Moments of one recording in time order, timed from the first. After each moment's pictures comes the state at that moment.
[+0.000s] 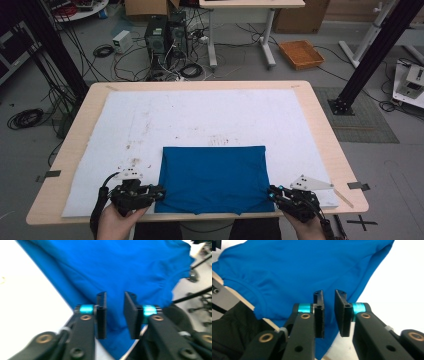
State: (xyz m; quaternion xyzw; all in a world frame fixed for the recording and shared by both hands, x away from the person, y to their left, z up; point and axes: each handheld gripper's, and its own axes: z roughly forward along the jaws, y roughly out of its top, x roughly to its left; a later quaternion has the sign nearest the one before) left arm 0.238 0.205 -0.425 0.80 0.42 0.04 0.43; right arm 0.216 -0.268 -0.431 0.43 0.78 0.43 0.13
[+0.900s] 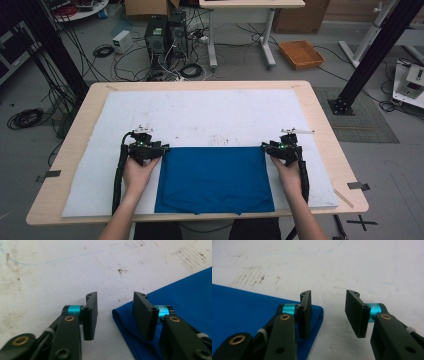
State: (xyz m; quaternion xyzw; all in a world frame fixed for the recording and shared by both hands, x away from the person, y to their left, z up) left arm 0.374 0.199 -0.446 0.75 0.51 0.14 0.40; right arm 0.376 -0.268 -0.448 0.56 0.71 0.40 0.12
